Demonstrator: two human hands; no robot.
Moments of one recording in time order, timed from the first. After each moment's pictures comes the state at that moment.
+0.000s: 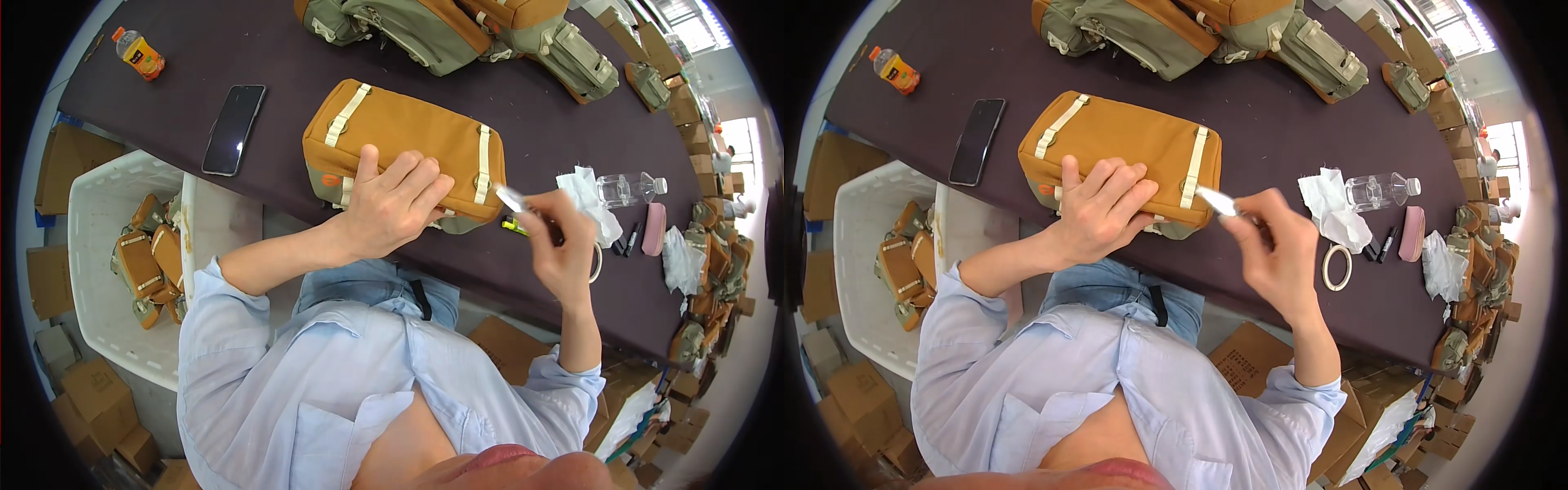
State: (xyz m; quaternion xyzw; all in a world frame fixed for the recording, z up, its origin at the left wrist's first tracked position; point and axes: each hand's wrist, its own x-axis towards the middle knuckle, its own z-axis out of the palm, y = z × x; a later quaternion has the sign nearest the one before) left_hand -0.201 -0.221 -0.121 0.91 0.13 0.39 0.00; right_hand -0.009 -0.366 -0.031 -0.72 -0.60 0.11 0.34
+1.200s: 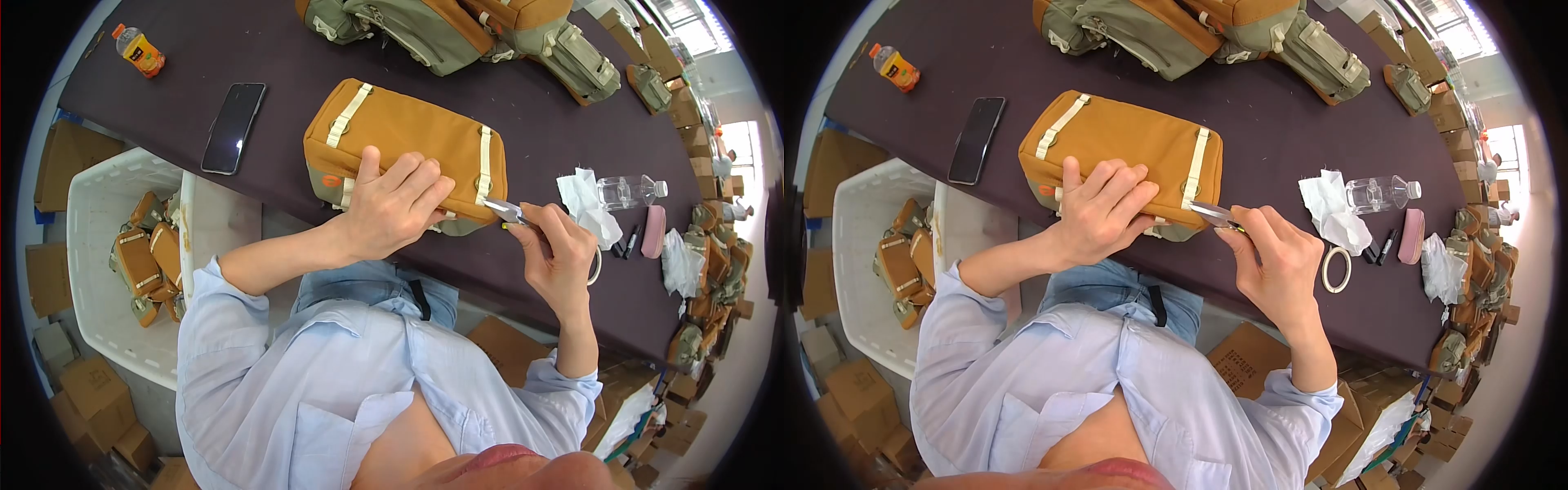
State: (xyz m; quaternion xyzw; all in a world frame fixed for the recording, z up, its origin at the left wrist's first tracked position) left_hand -0.200 -0.222 -0.123 0.91 0.13 0.40 0.01; right_hand -0.012 -0.368 -0.036 -0.69 -0.67 -0.01 0.27
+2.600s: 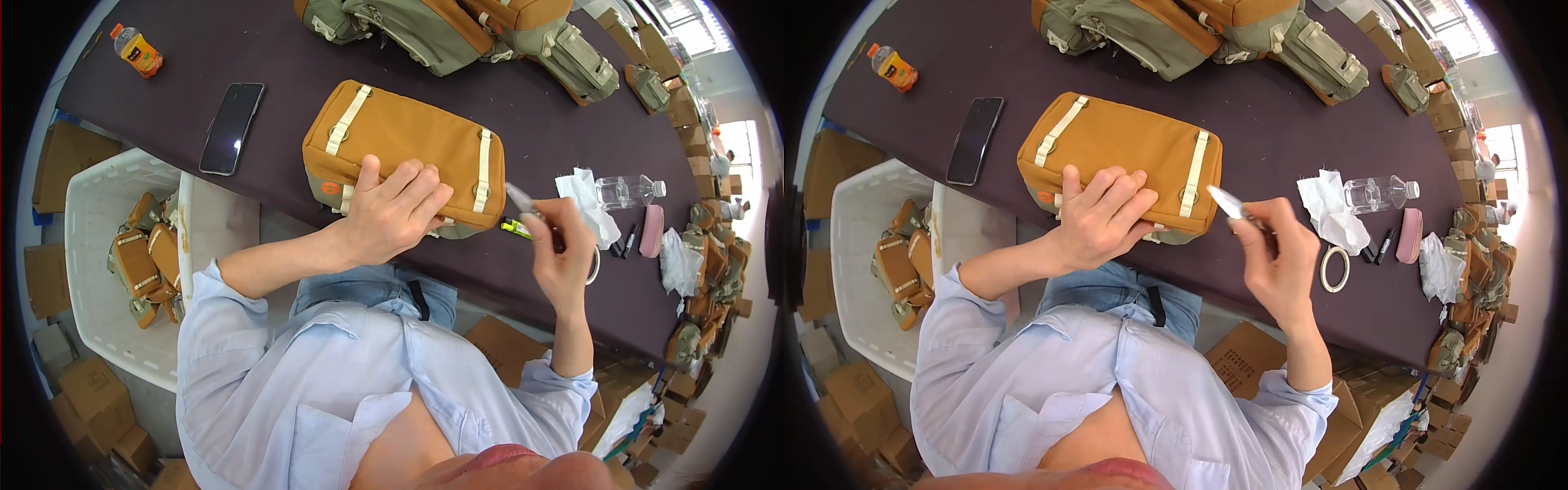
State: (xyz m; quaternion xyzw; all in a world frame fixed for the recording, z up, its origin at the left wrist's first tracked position) left_hand -0.203 -0.226 -0.126 0.91 0.12 0.40 -0.01; right_hand -0.010 -0.372 -0.042 -0.74 -0.56 0.09 0.36
